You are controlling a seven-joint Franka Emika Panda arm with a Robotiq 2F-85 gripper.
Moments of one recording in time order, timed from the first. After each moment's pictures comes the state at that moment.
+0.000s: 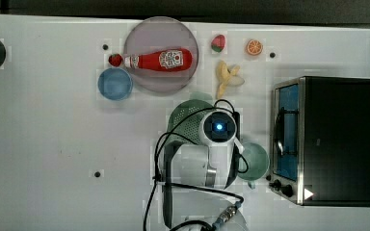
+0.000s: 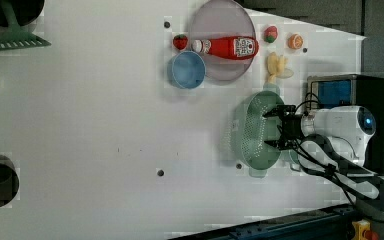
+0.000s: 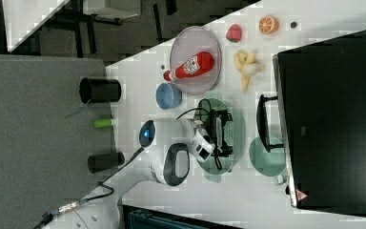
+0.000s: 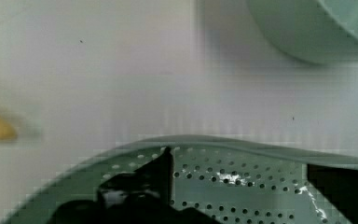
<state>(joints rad) 0.01 0.38 -0.15 -2.40 -0.04 1.12 0.70</state>
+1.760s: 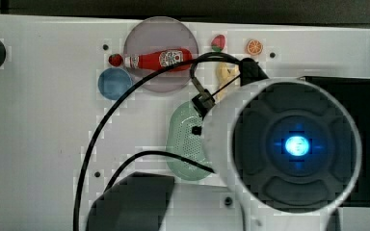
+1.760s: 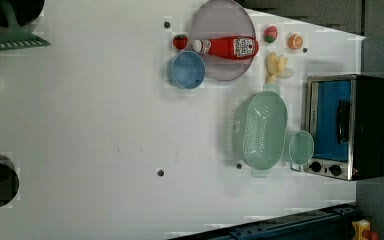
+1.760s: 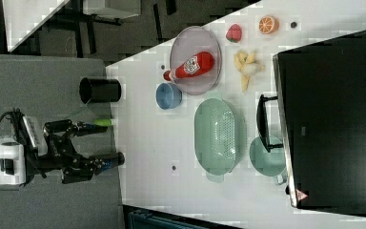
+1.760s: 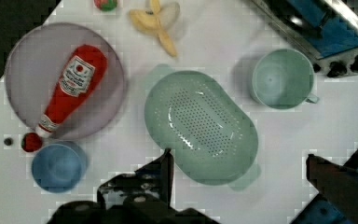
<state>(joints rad) 0.02 -0.22 -0.09 -1.83 -0.05 0.04 0.05</state>
